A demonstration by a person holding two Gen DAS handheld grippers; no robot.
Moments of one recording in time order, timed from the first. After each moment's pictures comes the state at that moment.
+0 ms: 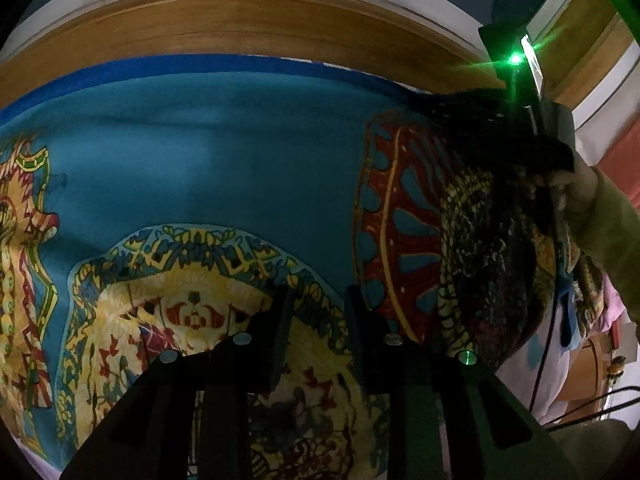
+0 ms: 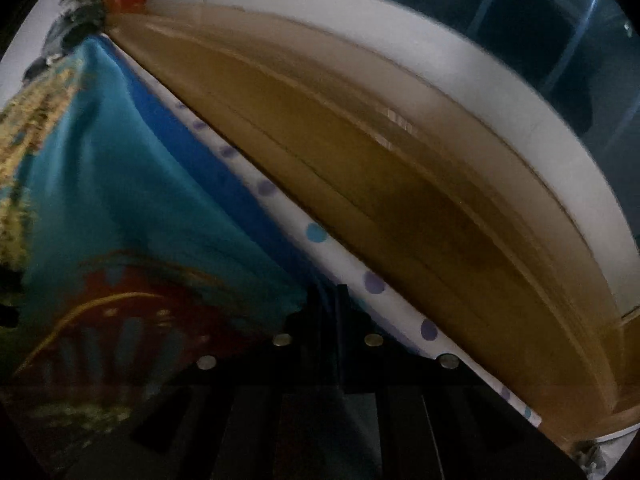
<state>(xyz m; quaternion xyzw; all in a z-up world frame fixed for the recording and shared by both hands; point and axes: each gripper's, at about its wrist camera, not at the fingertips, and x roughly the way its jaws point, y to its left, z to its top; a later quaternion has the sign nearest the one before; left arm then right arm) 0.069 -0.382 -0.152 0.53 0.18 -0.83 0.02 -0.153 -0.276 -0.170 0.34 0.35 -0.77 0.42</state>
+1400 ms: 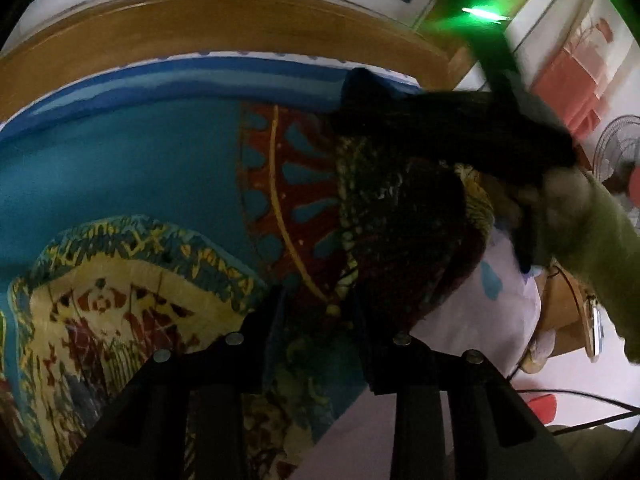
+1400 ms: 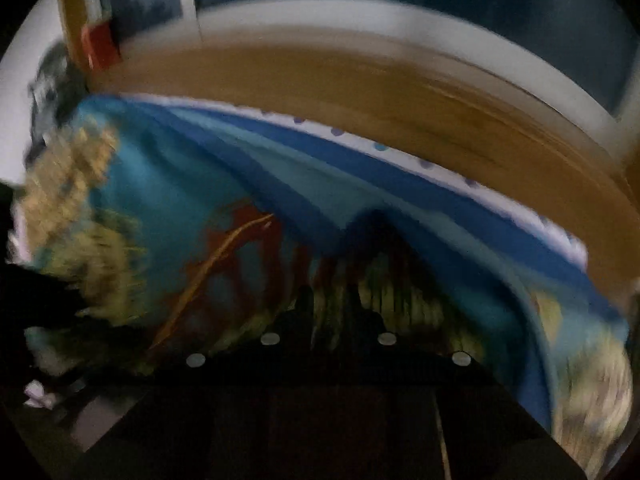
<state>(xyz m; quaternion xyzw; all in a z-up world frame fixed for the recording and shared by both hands) 0.087 -0.347 -0.154 0.51 0.14 -0.84 -0.13 -0.078 -0.265 -0.140 0.44 0.24 -0.78 0.38</state>
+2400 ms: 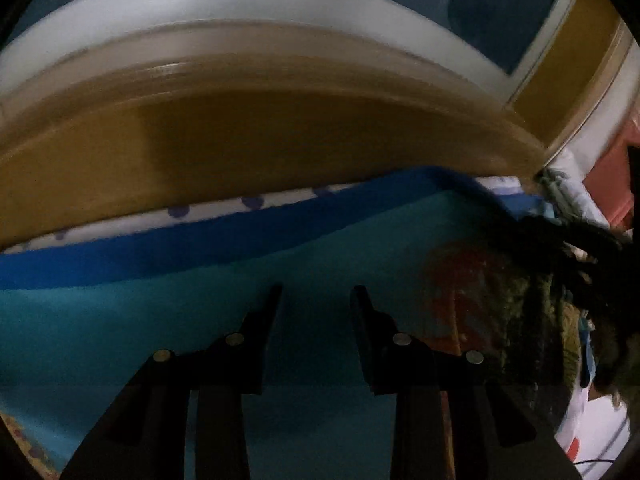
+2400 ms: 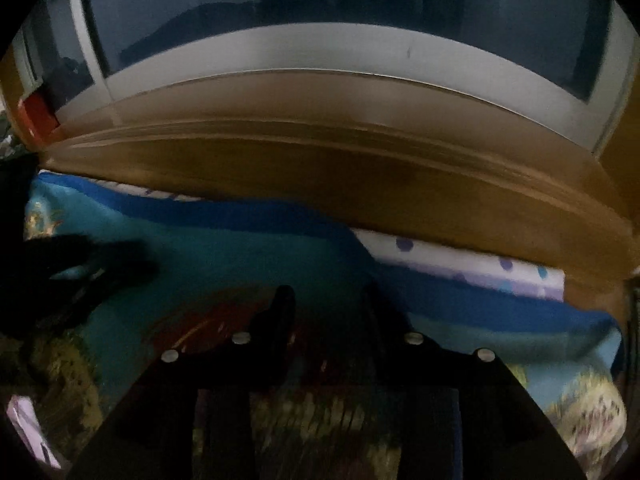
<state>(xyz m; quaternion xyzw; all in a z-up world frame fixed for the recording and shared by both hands) -0.057 -0.443 -0.148 0.46 0.13 -0.87 -0.06 -0.101 -0.250 -0.103 0.44 0.14 -0.83 0.31</state>
